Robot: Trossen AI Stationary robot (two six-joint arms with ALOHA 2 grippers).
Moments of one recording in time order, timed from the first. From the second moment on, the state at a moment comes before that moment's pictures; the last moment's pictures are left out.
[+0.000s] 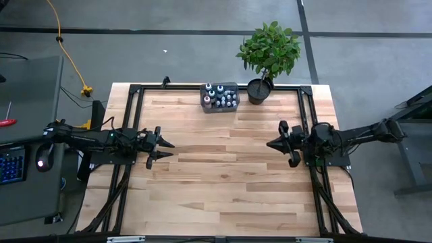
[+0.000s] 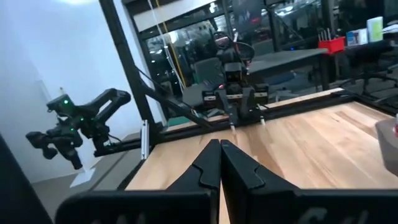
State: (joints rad) left arm -0.12 0.22 0.02 0.00 -0.01 -0.16; right arm 0.11 0.44 0.10 0.46 -0.01 0.29
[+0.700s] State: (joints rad) left arm -0.12 0.22 0.02 0.00 -0.01 -0.16; right arm 0.10 0.28 0.01 0.42 0.05 0.18
